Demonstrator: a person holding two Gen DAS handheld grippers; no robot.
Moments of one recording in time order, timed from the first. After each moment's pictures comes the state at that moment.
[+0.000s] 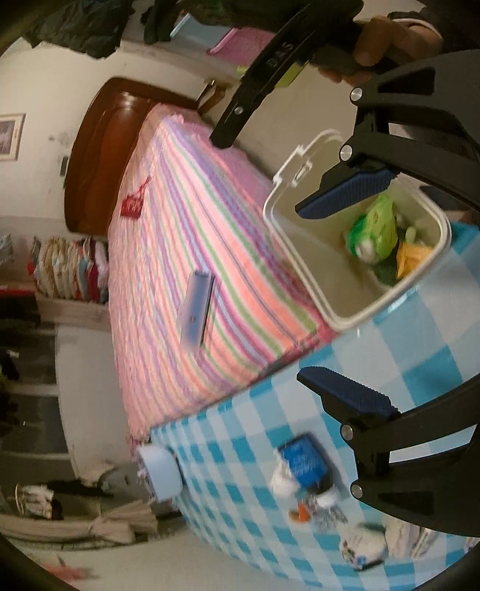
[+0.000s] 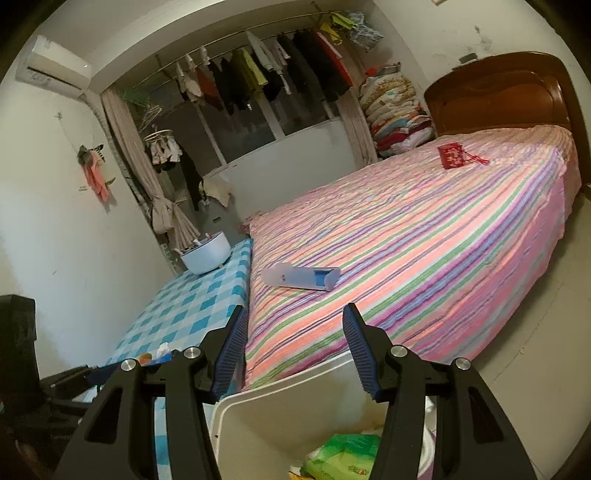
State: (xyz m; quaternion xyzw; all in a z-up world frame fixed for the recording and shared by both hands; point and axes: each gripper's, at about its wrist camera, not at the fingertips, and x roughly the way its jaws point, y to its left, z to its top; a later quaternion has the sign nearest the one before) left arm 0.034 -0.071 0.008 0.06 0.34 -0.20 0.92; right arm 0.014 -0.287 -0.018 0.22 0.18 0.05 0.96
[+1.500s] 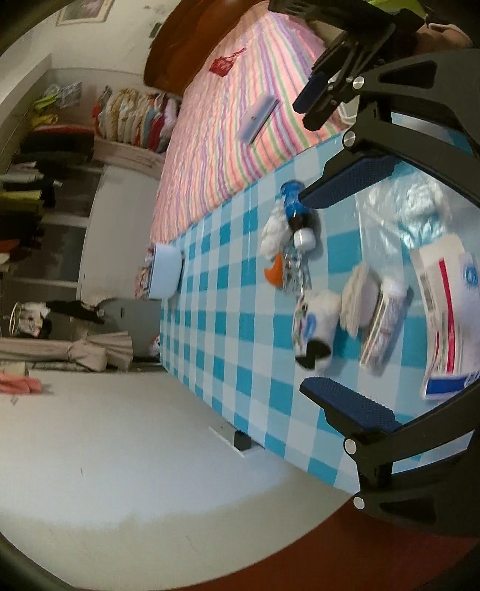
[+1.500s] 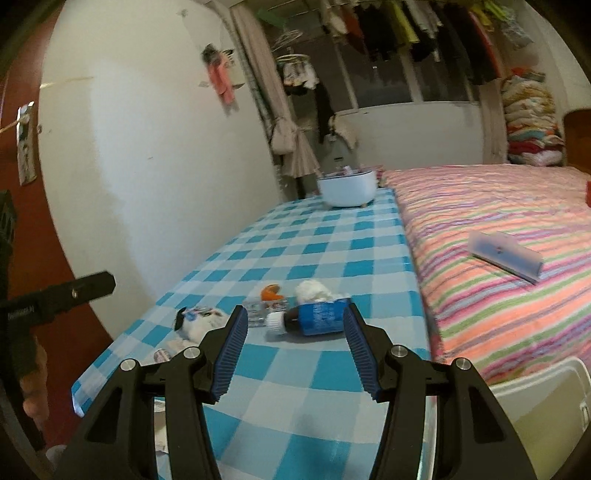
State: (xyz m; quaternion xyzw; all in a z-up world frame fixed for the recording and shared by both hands) left arm -0.033 0.190 0.047 -0.06 0.29 0.07 0.95; right arm 0.080 -0.031 -0.011 0.08 0.22 0.27 0.93
